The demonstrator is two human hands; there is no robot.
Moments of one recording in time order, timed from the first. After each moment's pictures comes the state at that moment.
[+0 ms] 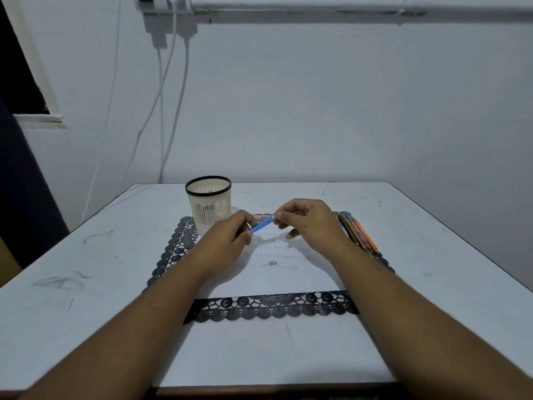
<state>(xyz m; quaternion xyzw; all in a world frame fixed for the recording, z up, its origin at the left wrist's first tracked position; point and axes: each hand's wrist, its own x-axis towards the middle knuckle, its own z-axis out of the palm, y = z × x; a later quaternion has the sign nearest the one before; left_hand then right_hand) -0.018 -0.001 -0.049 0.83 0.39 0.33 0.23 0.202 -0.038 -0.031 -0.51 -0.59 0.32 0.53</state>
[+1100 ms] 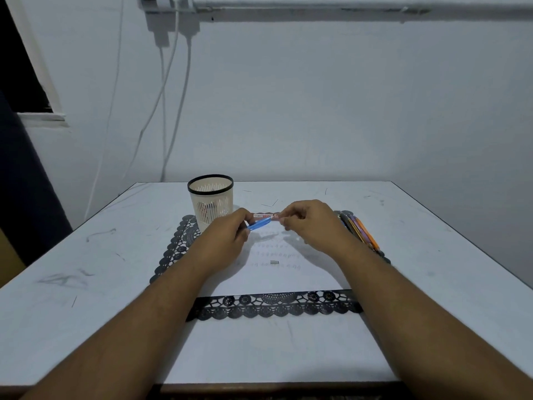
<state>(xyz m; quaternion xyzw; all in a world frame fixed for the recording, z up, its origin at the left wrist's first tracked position) -0.019 0.001 -0.045 0.84 0.42 0.30 0.15 0.206 -0.040 -0.026 -0.60 -0.64 0.22 0.42</state>
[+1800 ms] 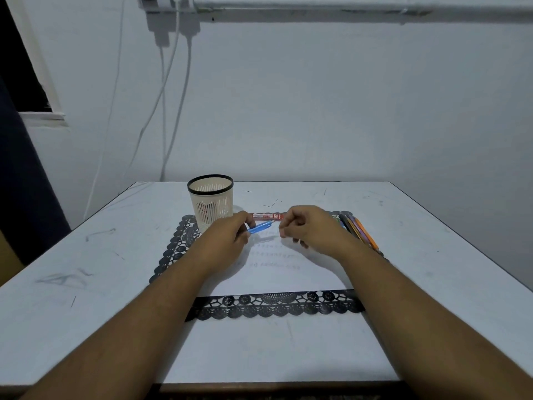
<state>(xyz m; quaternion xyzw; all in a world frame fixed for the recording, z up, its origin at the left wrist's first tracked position) -0.020 -0.005 -0.042 0.84 0.43 0.29 0.17 0.210 -0.041 -0.028 -0.60 -0.66 0.28 0.37</state>
